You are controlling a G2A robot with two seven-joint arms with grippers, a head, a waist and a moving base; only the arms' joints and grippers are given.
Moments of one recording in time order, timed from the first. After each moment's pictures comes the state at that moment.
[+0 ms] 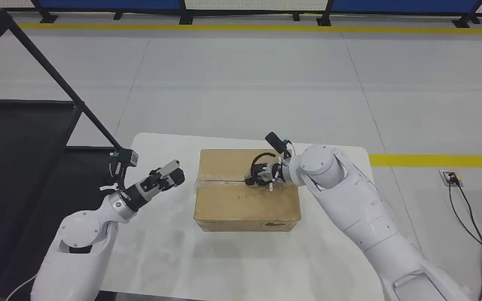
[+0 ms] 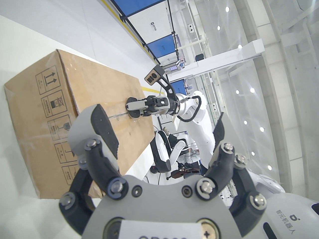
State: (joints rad) left arm 0.99 -1.08 -1.48 -1.42 -0.30 -0.33 -0.84; right arm -0.36 -1.37 0.87 -0.94 0.04 0.36 0.95
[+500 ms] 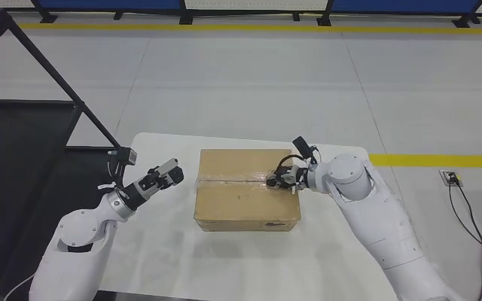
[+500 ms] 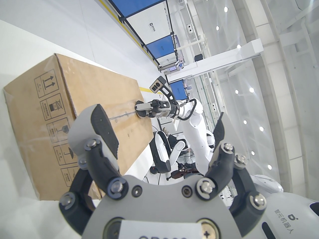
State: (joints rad) left arm 0.98 -1.07 -1.48 -1.43 -0.31 -0.32 -0.84; right arm -0.53 -1.27 1.07 -1.13 -0.02 0.45 0.96
